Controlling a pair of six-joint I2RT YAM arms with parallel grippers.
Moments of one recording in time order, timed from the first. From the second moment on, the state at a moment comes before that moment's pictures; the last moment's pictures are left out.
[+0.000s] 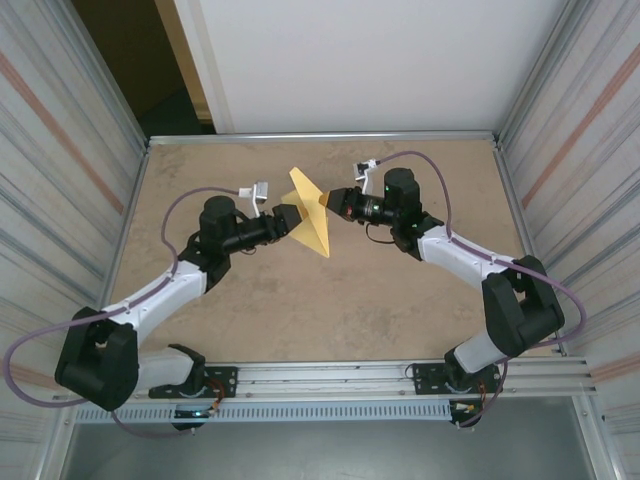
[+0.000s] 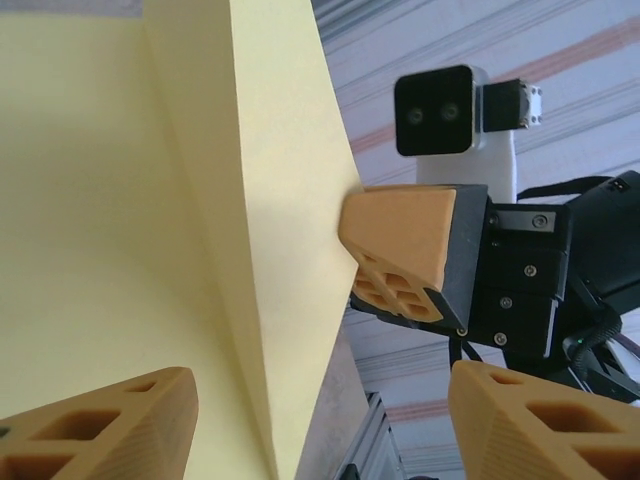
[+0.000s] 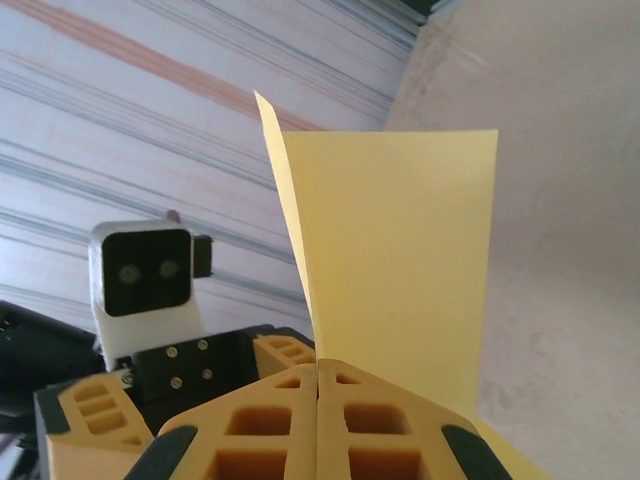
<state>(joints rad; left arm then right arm) -0.45 1.25 0.69 0.36 0.63 -0.96 0.50 1.52 0.94 0.38 -0.66 0.99</state>
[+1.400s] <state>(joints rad) -0.48 1.35 0.70 0.62 0.72 -0.96 0.49 1.50 0.91 0.56 -0.71 1.15</state>
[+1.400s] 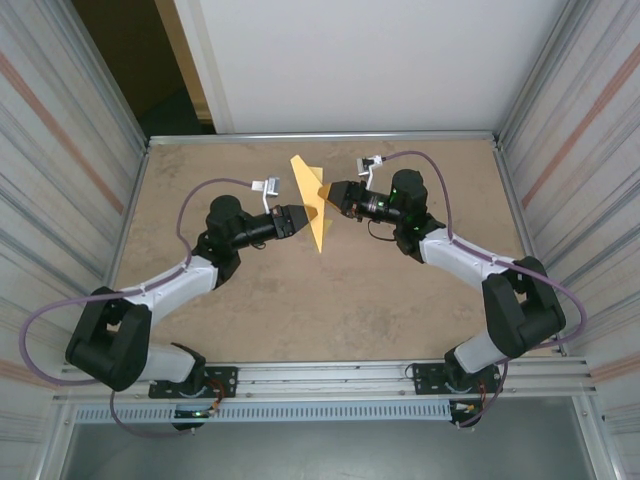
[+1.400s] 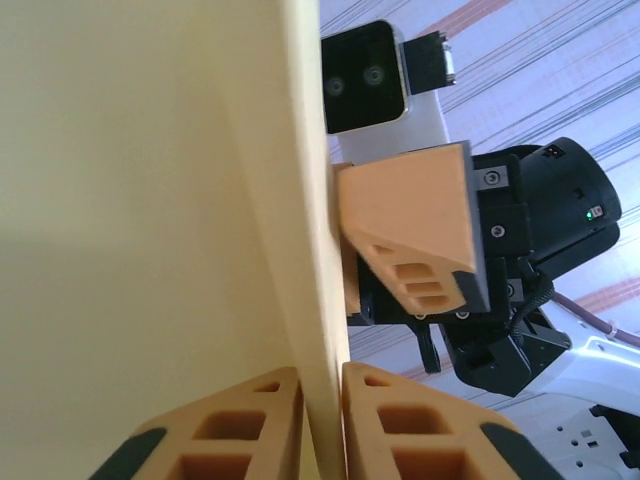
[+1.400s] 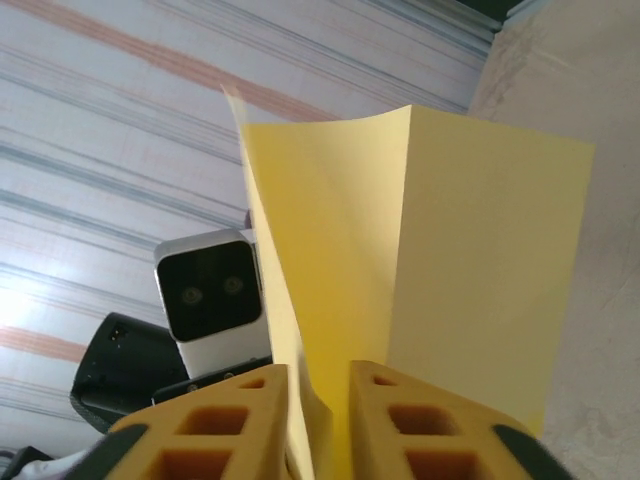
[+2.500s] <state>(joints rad) -0.76 1.87 1.50 -0.95 -0.53 -0.31 0.36 0.96 0.84 -0.43 -0.11 0.65</state>
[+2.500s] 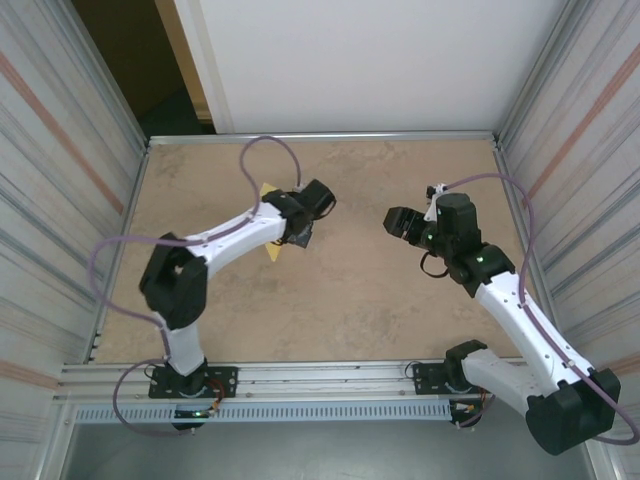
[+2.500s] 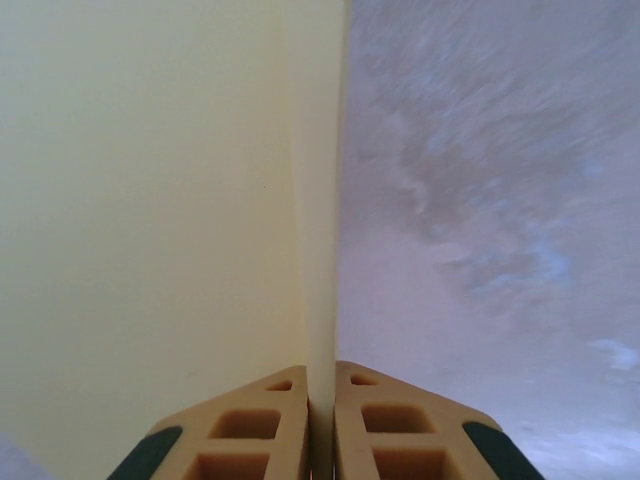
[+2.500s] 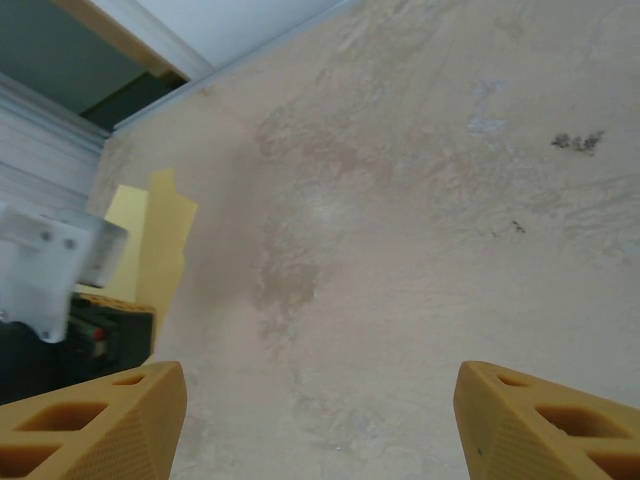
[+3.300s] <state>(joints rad) -0.88 2.28 1.70 -1.11 -0.69 -0.31 0.35 0.95 0.79 -0.46 -0.09 0.67</state>
